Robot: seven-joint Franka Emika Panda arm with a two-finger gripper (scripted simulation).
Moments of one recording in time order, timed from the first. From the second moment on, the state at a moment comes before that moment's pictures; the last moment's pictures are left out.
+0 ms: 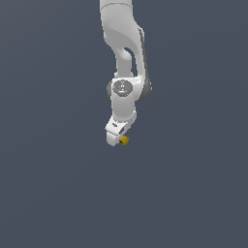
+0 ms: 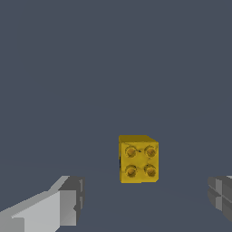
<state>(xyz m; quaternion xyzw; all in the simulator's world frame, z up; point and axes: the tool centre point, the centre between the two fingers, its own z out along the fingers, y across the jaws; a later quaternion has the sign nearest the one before) -0.053 -0.005 0.070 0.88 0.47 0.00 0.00</state>
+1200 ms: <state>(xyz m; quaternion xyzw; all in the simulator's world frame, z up) -0.054 -0.005 0.022 0.88 0.47 0.00 0.00</state>
